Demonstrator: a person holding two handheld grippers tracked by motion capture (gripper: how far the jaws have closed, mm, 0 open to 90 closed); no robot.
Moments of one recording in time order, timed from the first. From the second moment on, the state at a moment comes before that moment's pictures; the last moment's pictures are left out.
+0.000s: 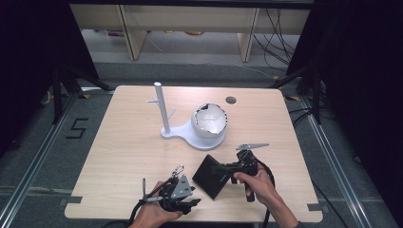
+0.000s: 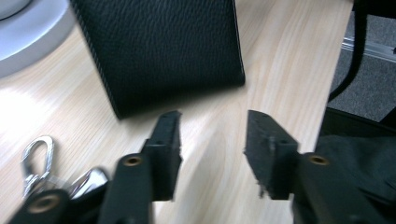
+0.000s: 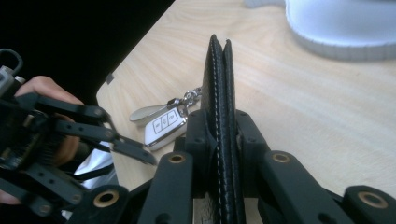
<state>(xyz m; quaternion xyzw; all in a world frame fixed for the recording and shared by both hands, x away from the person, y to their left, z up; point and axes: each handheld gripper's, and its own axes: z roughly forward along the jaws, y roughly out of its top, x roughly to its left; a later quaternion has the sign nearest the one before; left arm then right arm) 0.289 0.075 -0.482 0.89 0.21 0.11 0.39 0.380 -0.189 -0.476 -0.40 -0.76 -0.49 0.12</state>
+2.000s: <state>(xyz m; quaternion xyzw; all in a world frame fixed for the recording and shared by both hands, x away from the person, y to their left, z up) 0.272 0.155 -0.488 0.88 0.30 0.12 0.36 0.496 -0.233 -0.393 -0.49 -0.67 -0.56 -0.02</state>
